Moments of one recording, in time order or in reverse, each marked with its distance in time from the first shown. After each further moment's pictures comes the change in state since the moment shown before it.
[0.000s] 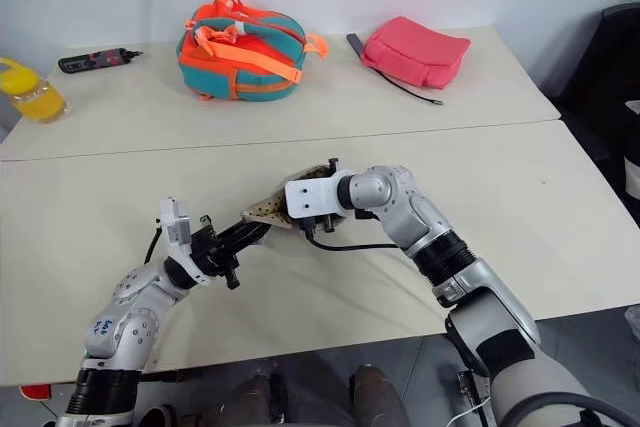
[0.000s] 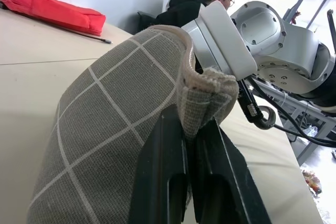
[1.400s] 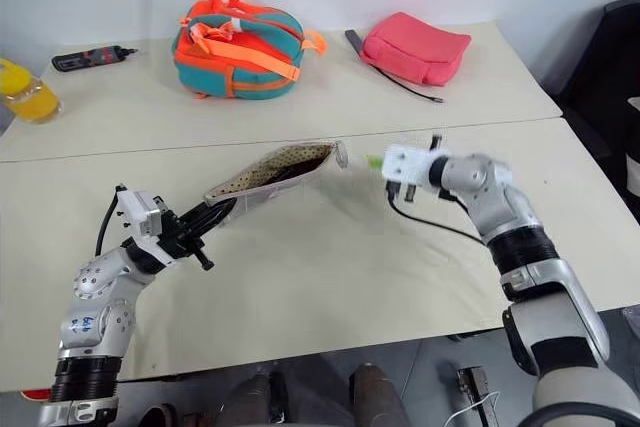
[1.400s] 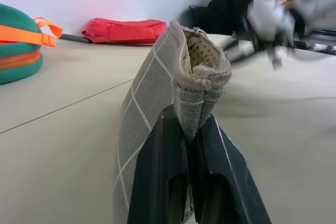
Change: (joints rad) left arm -0.042 0.057 0.115 0.120 0.191 -0.264 -0.004; right arm 0.033 -0.256 -0.172 0.298 0.014 -0.184 -0.218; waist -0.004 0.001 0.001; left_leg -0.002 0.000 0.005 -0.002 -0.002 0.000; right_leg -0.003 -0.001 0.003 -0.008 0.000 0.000
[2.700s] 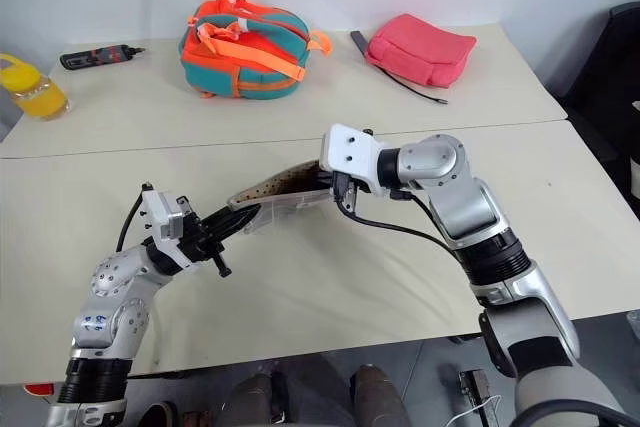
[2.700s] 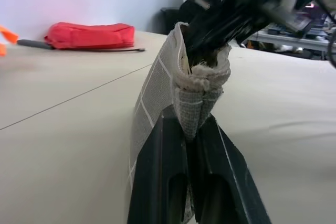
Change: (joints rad) left arm -0.004 -0.018 -0.080 -0.102 -0.011 0.082 -0.007; right arm -0.002 0.085 0.018 -0.523 0.342 0.395 0.330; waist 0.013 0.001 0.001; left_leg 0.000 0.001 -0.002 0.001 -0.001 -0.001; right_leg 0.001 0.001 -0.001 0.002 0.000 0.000
